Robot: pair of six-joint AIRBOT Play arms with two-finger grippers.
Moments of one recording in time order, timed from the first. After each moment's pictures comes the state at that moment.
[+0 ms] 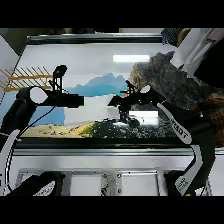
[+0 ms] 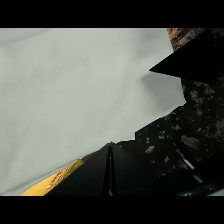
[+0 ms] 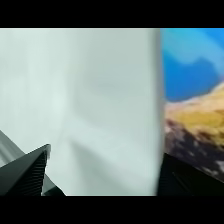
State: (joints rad) left arm -0.22 -1.14 1.07 1.18 -1.01 -1.50; right arm 0.31 -1.91 1.39 -0.50 0.95 1.30
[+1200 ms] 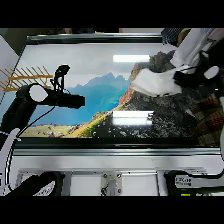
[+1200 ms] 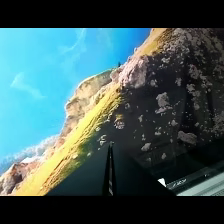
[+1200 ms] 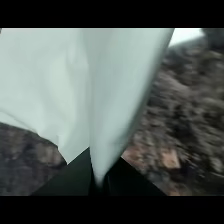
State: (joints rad) left arm -0.23 -1.14 1.10 1.18 -1.07 -1.50; right arm -0.26 -1.50 1.41 -1.28 0.92 1.62
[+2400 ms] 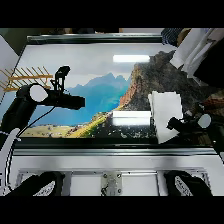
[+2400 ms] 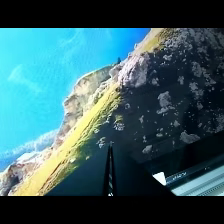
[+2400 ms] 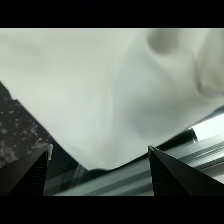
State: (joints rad) left arm -0.23 -1.14 1.10 1.18 -1.10 -1.50; right arm -0.16 -0.87 0.65 -1.42 1.15 1.96
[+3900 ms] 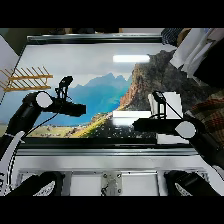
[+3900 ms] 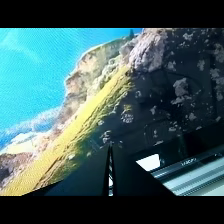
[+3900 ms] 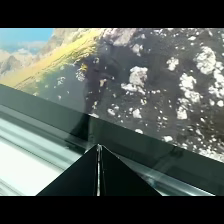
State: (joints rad) left arm -0.23 -1.14 0.98 1.17 -1.07 -1.50; right arm 0.40 -0.82 0.70 -1.02 0.87 1.65
